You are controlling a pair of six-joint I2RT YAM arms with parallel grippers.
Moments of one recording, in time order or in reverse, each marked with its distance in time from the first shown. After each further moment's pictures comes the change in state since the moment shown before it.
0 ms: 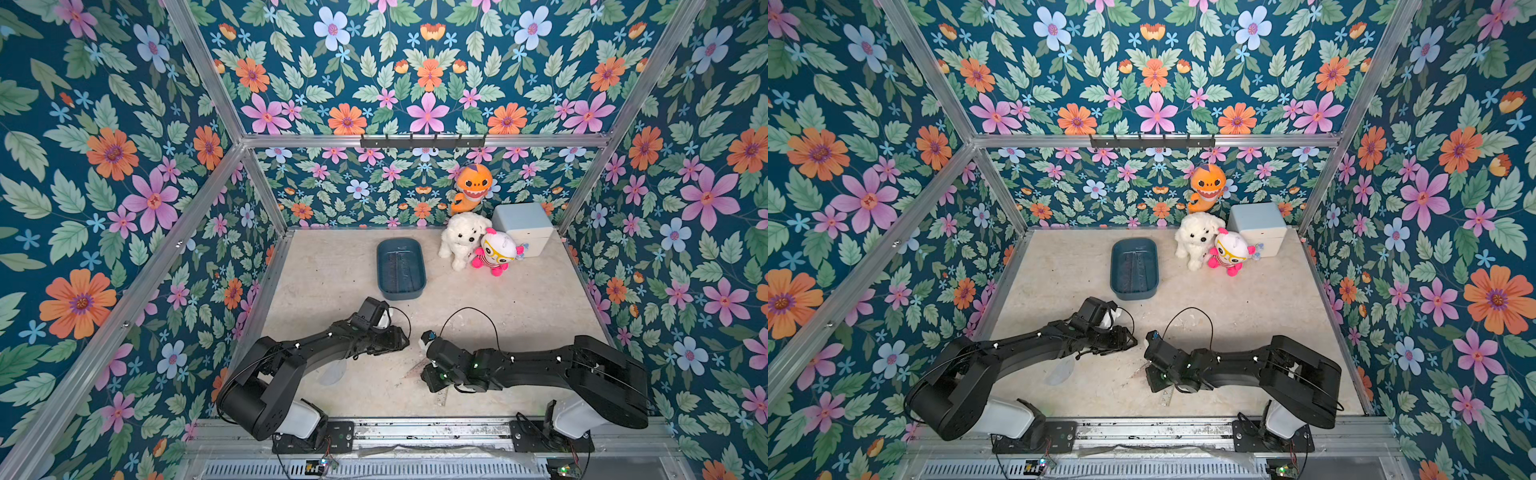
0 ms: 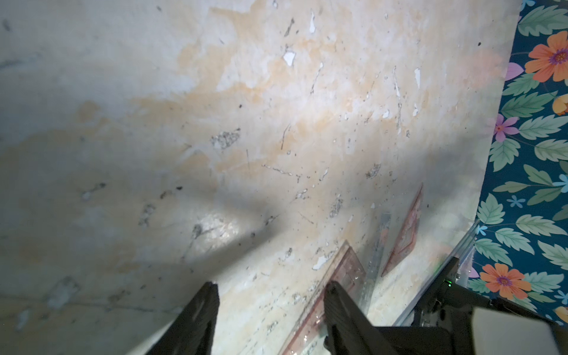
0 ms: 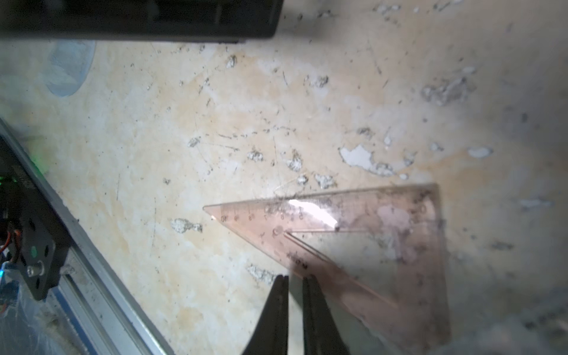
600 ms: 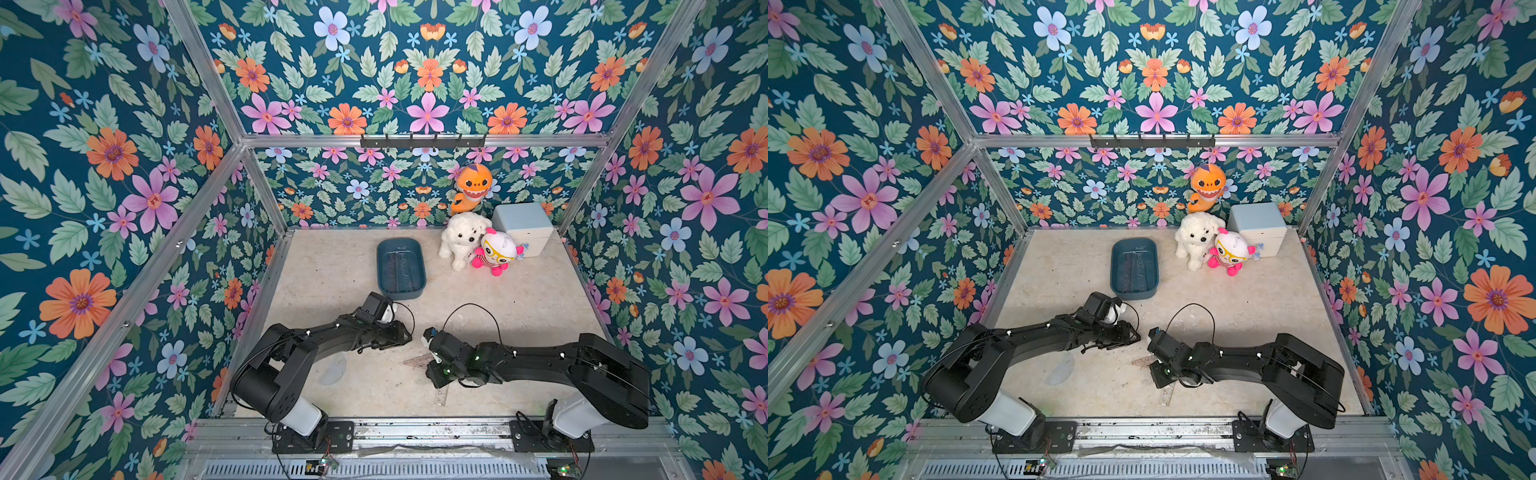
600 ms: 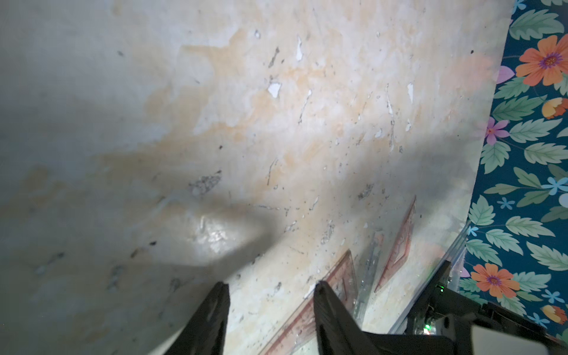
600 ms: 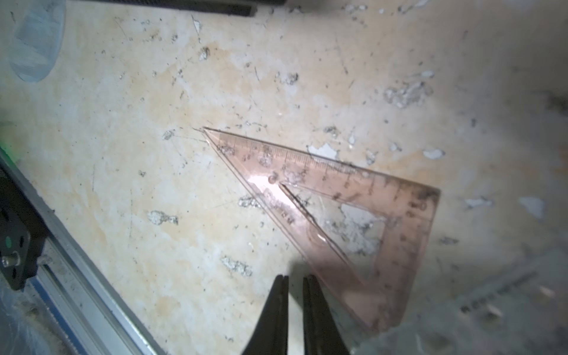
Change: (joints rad) left arm 0.011 0.107 0.073 0.038 0.042 0.011; right arm -0.038 -0.040 0.000 -0.100 -0.033 -0.054
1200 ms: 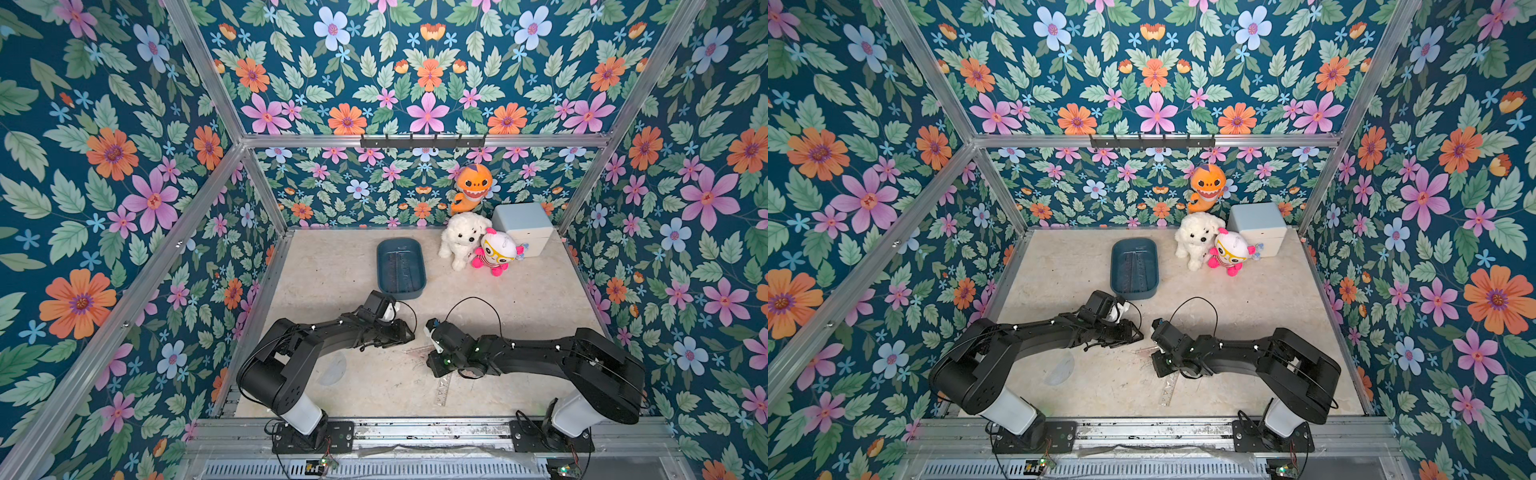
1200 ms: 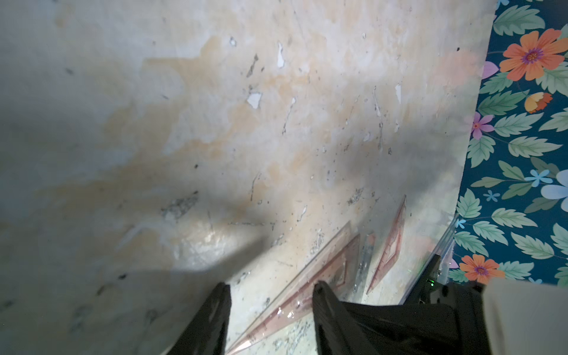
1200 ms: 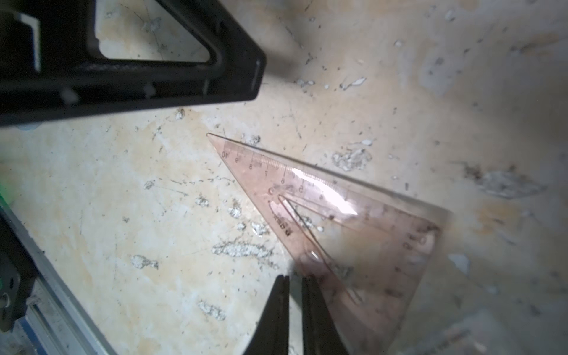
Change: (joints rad) left arm 0.002 0.044 0.010 0.045 0.036 0.005; right arm -0.096 0.046 0.033 0.021 -0.002 -0.057
